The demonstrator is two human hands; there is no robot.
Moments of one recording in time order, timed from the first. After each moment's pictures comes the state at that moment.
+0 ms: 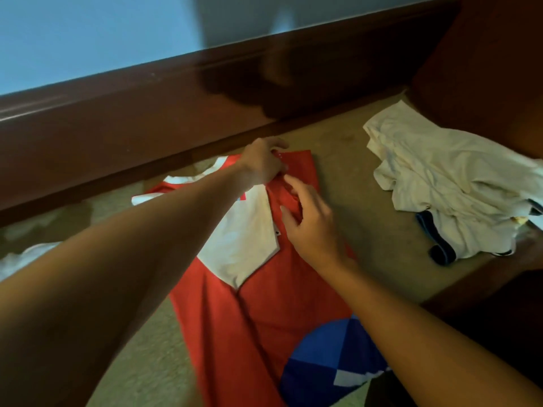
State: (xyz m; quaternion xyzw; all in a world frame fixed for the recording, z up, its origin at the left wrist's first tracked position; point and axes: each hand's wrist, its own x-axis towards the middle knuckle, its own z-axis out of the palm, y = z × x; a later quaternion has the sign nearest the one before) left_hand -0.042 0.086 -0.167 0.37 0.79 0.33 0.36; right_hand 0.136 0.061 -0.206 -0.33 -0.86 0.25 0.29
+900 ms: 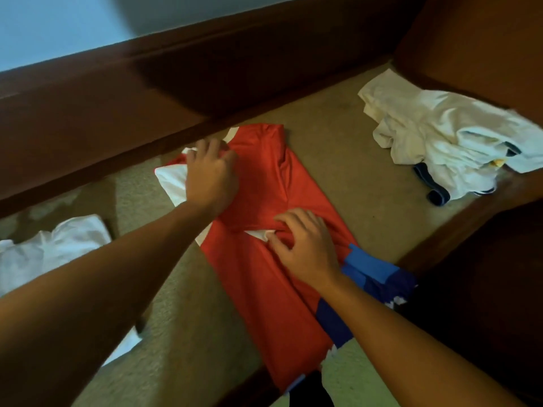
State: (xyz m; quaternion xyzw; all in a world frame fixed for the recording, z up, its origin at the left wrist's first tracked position) left_hand -0.083 -0.070 -0.216 0.57 0.81 0.16 -0.02; right_hand 0.154 -0.068 -0.238 -0.37 -0.89 0.18 0.21
